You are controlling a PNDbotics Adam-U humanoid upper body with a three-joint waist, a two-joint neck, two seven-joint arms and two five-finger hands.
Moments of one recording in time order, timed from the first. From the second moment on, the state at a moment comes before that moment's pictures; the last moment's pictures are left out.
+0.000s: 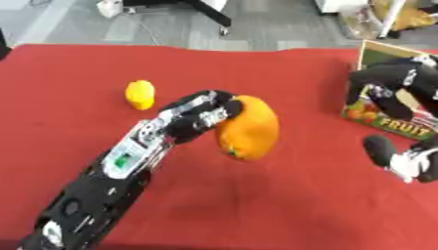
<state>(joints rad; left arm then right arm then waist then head) -0.64 0.25 -0.50 -1.41 0.47 -0.08 -0.64 -0.45 -0.63 0.32 -1.98 0.12 -0.71 0.30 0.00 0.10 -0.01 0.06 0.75</state>
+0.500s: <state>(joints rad) -0.64 0.27 -0.56 -1.49 0.58 0.01 -0.62 -0.50 -0.67 0.36 -1.98 0.29 -0.83 0.26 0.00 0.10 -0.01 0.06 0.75</state>
